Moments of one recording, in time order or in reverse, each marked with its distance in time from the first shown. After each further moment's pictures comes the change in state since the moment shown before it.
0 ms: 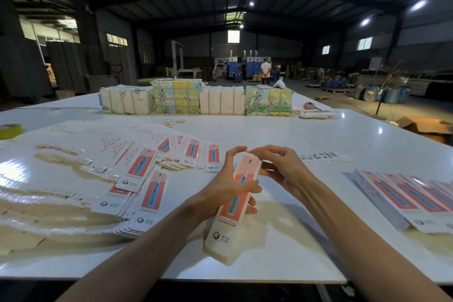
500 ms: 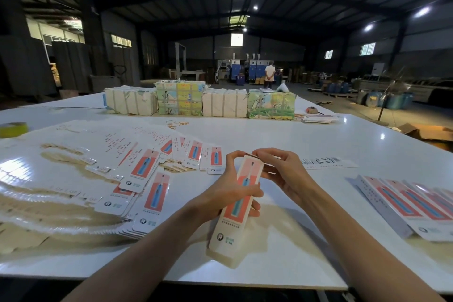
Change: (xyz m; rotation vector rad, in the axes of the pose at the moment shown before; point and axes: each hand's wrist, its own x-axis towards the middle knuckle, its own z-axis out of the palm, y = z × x) left_hand 0.000 0.003 -0.001 0.035 -0.004 -0.043; right_hand -0.001 0.004 0.002 -0.004 0.024 -0.061
